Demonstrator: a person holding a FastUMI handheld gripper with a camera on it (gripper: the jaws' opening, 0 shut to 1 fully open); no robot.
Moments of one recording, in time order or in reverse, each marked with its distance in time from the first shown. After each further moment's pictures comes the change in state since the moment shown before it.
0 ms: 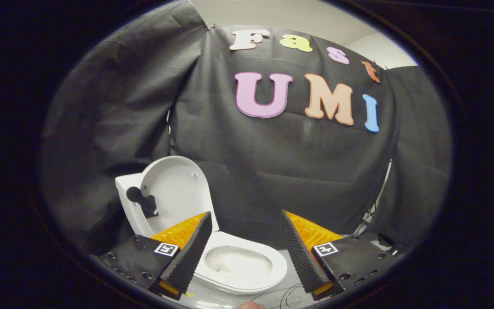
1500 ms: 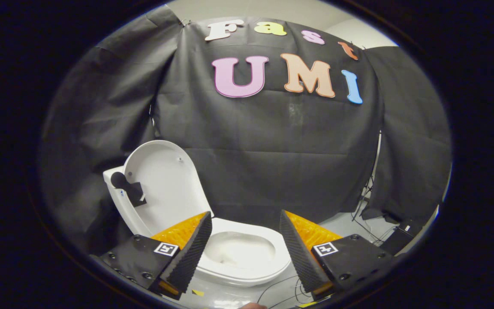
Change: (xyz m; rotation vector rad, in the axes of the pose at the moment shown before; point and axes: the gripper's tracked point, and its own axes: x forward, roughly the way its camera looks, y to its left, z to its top) arm 0.004 -0.013 -0.050 0.106 0.073 -0.058
